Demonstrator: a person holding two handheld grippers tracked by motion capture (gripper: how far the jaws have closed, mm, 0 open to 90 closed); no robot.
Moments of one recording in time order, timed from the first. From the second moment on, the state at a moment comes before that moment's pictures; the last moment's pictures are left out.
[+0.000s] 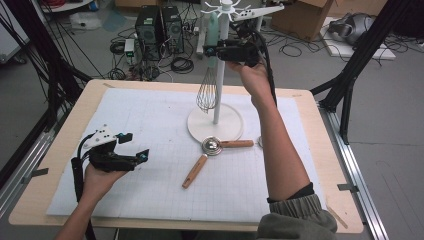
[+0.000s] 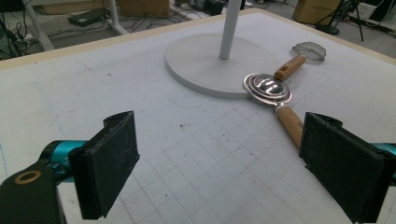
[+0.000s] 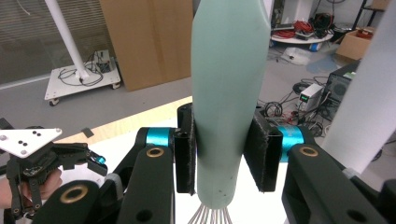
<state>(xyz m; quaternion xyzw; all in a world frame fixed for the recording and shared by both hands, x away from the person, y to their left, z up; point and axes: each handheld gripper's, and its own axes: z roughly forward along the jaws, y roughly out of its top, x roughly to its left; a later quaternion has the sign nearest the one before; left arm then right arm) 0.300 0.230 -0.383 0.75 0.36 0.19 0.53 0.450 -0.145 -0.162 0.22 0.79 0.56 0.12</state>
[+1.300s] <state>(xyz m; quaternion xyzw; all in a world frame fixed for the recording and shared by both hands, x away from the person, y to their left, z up) 0.299 0.245 -0.387 0.74 0.37 0.19 0.52 0.434 -0.177 -0.159 0.20 0.78 0.57 0.13</state>
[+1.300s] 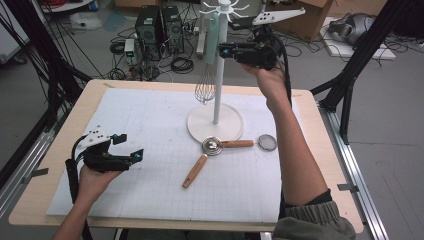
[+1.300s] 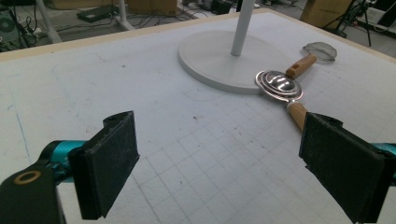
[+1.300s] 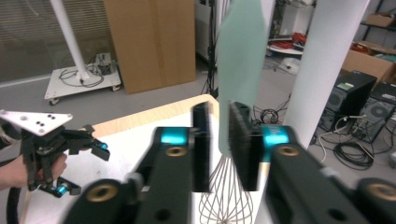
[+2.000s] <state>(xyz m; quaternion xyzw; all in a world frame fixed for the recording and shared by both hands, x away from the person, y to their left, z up) 0.298 0.245 -0.385 0.74 0.37 0.19 0.53 0.427 -0.202 -0.118 0.21 0.76 0.58 0.18</state>
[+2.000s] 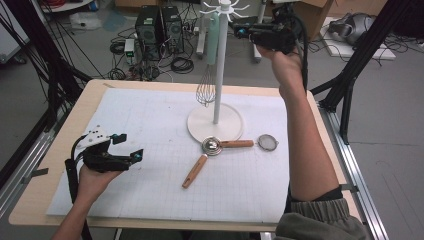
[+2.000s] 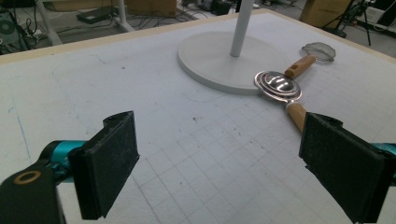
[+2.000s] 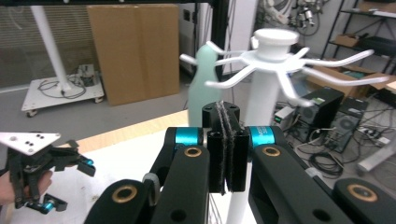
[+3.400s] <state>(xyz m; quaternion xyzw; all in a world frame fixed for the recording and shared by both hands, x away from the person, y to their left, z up) 0.296 0.244 -0.381 0.74 0.36 0.19 0.53 0.419 -0.167 -0.102 0.21 0.77 0.57 0.21</state>
